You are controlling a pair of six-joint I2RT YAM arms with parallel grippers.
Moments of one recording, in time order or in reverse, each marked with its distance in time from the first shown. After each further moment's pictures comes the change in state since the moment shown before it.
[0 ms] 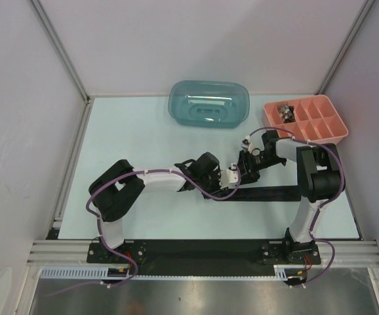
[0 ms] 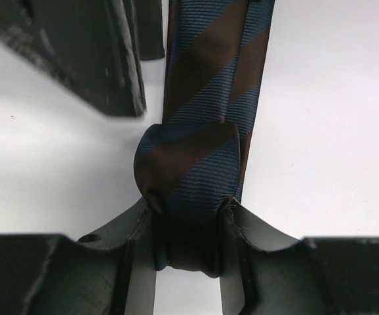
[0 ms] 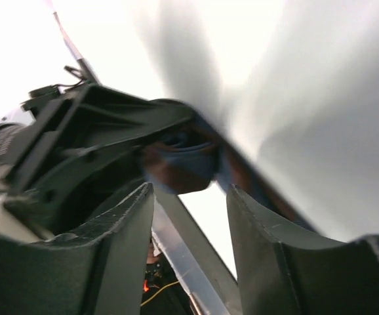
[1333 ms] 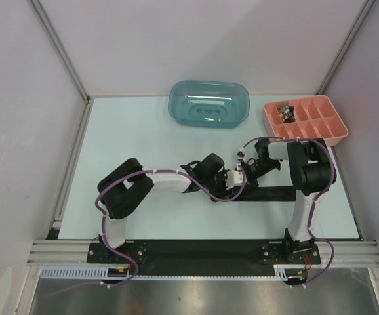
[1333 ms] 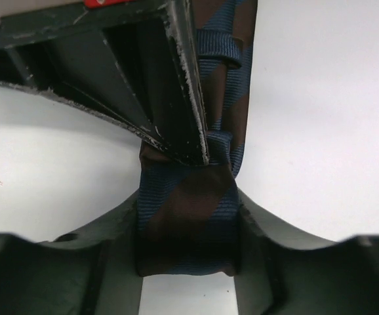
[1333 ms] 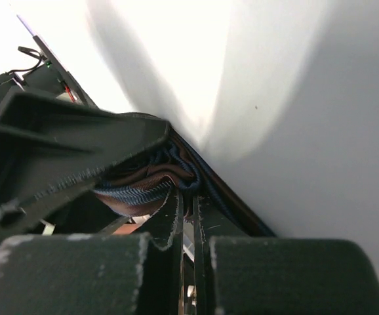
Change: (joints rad) left arm -0.027 0.074 0.029 0.128 0.075 -0.033; right arm 0.051 0.094 -0.013 -0.068 0.092 -0.027
